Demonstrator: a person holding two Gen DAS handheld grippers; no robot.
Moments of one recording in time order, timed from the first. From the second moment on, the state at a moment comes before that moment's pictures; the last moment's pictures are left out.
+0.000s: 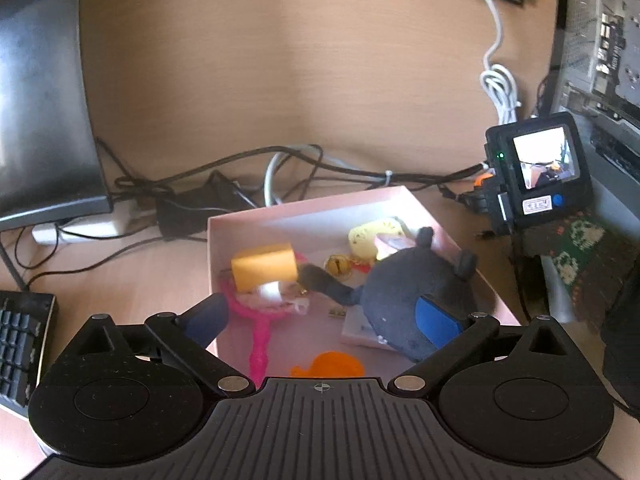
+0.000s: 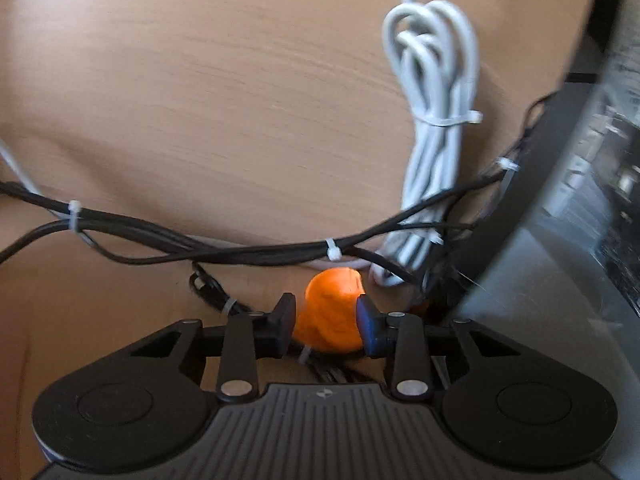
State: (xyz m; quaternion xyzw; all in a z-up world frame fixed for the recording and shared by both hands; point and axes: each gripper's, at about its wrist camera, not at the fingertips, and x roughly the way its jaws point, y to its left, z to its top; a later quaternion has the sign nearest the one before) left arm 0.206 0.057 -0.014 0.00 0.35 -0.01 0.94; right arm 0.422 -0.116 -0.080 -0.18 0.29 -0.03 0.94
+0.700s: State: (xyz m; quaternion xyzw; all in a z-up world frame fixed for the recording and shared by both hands) left arm 0.188 0.063 -0.004 -0.03 0.35 0.00 0.94; right arm 0.349 -0.111 -0.064 -0.14 0.30 0.02 0.94
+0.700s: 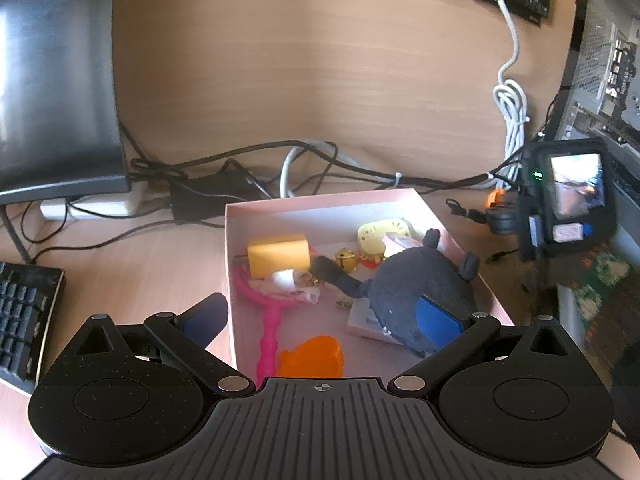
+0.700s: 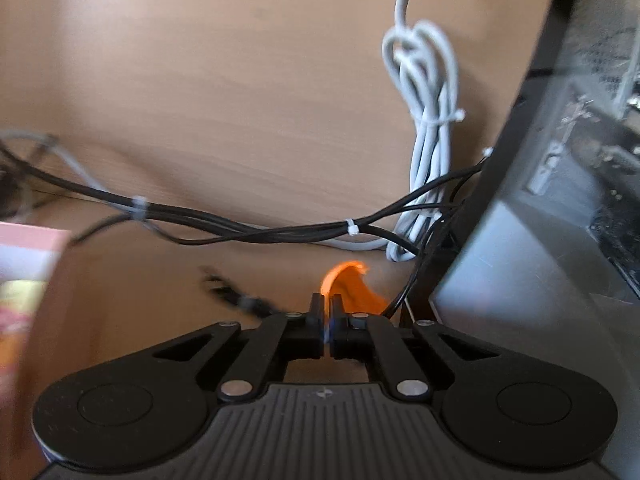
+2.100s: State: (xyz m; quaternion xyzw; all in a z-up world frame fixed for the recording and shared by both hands) left arm 0.189 0.059 -0.023 -0.04 0.39 -0.05 0.92; right arm 0.438 -0.109 -0.088 -0.16 0.30 -0.02 0.94
